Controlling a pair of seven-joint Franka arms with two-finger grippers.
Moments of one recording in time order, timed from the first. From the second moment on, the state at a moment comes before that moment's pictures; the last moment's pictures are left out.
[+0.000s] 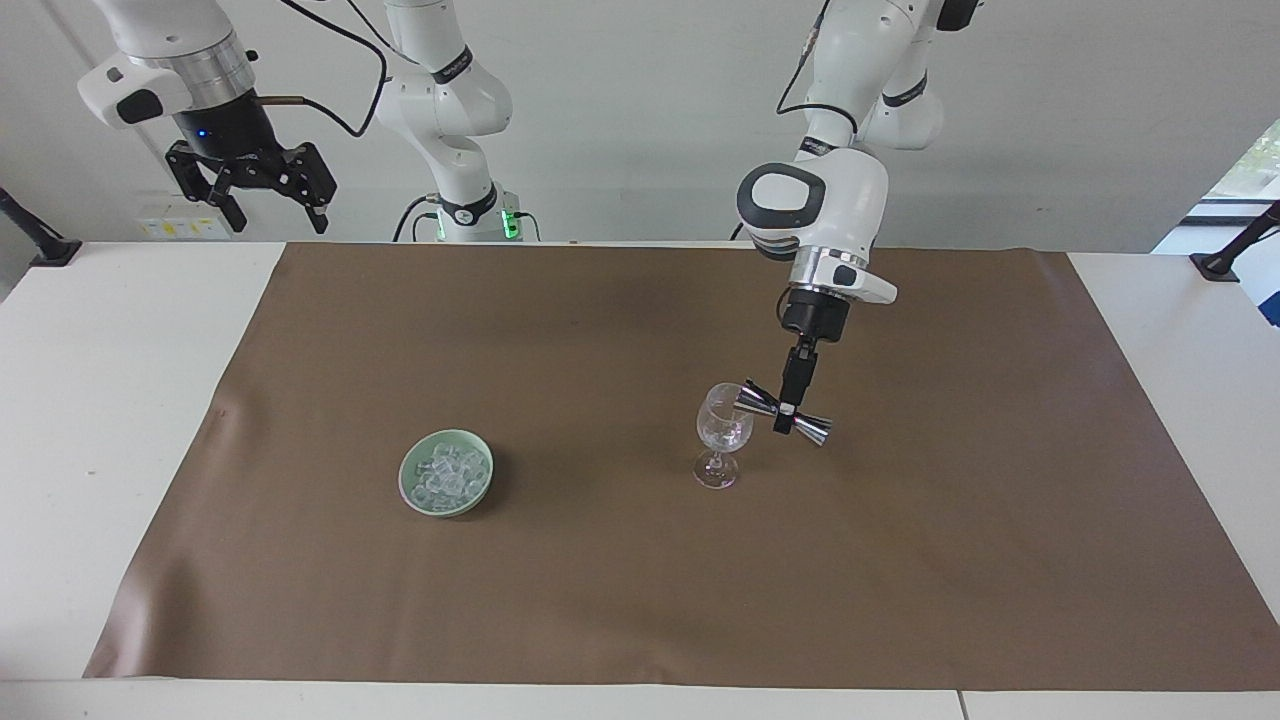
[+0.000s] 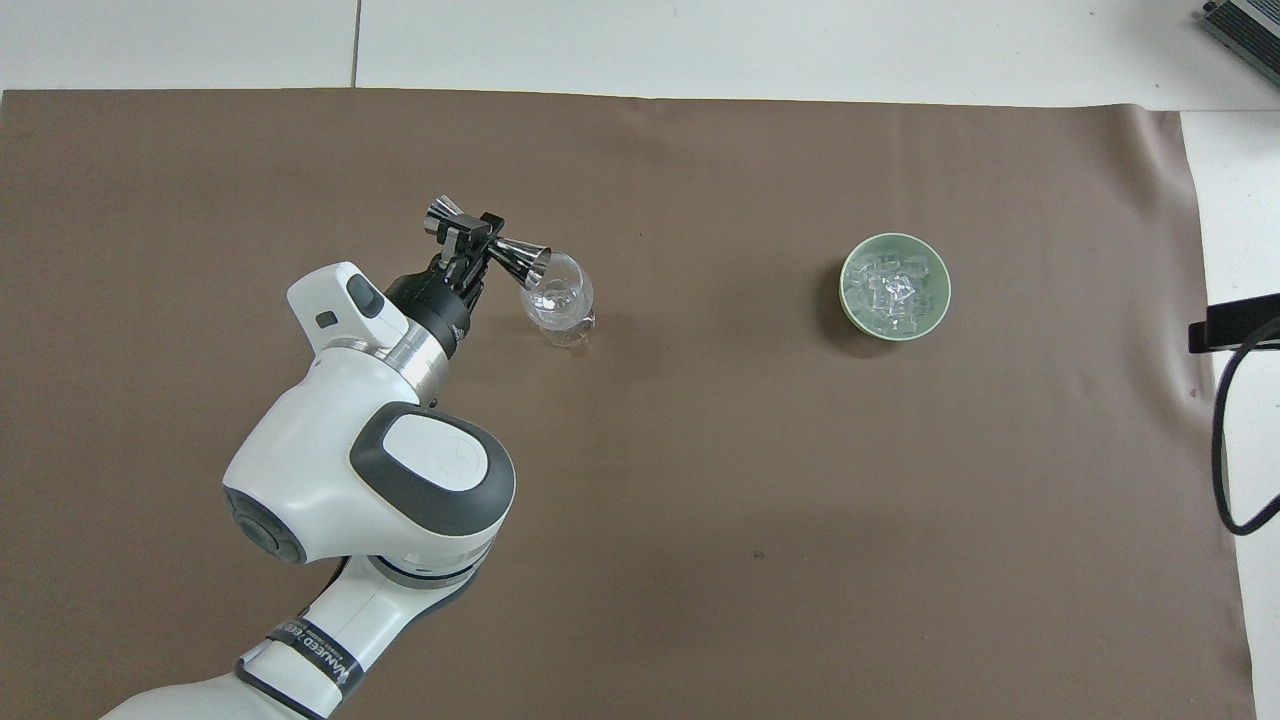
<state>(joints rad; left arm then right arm) -0.44 0.19 -0.20 -2.00 -1.49 3.34 -0.14 -0.02 -0.08 -0.05 -1.56 -0.02 1.54 0.02</state>
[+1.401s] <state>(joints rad) -0.47 0.18 -0.20 -2.00 -1.54 3.38 -0.13 0.09 0.14 -0.02 -1.92 0.00 2.17 0.07</state>
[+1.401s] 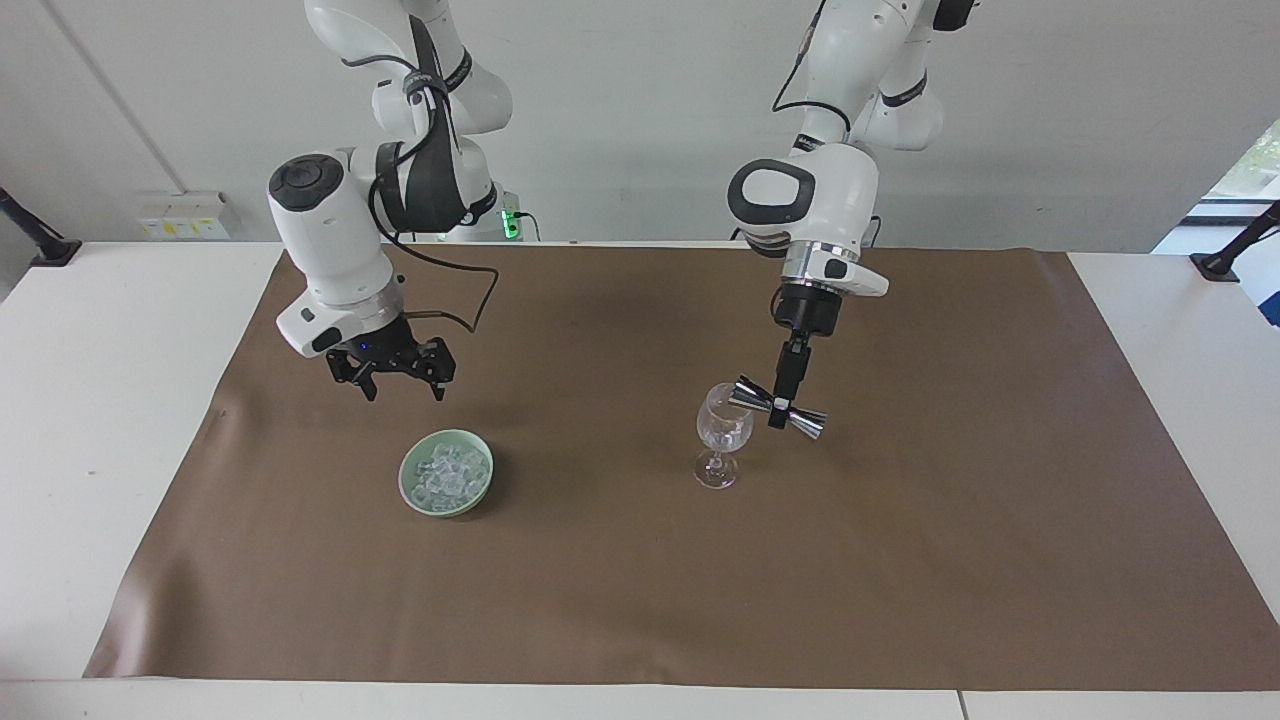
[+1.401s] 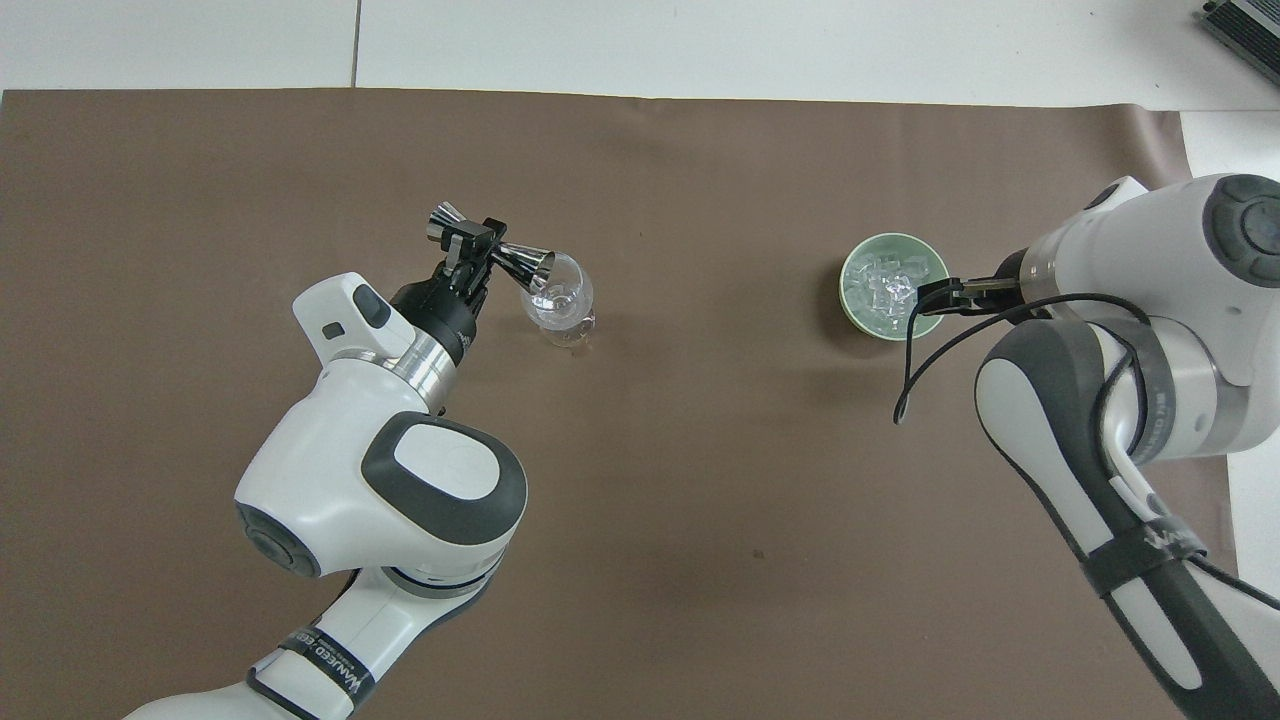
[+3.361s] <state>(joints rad) -0.12 0.09 -0.18 -1.99 -1.62 2.65 -0.55 0.11 0.32 -0.02 -1.92 0.00 2.46 0.31</state>
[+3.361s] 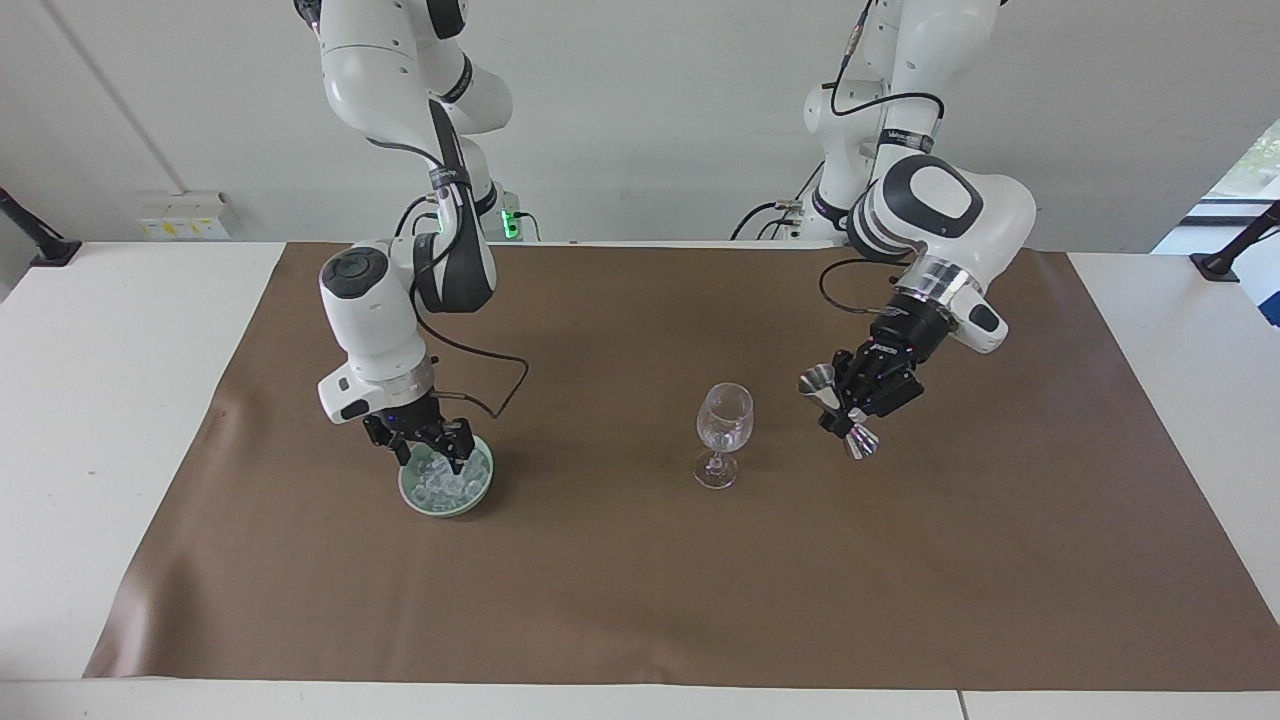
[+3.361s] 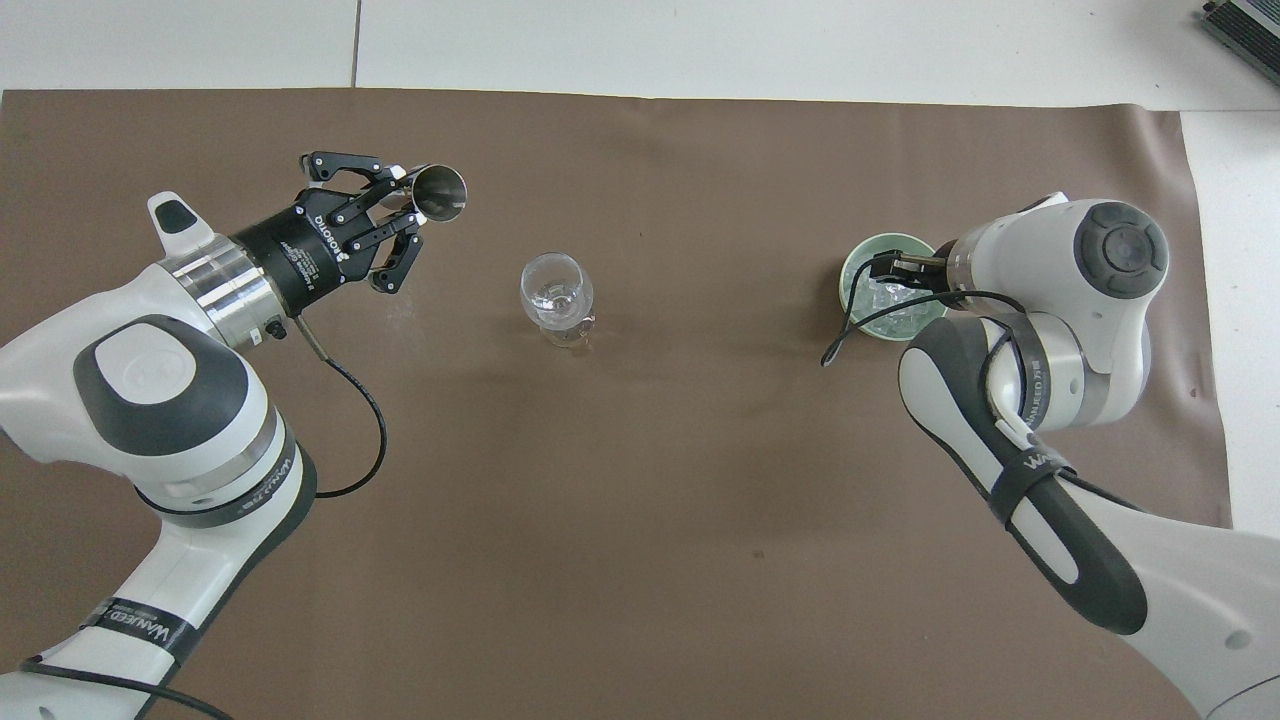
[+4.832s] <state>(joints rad) 0.27 0.09 -0.17 -2.01 -1.38 2.02 -1.06 0.13 0.33 -0.02 -1.92 0.05 2.46 0.39</state>
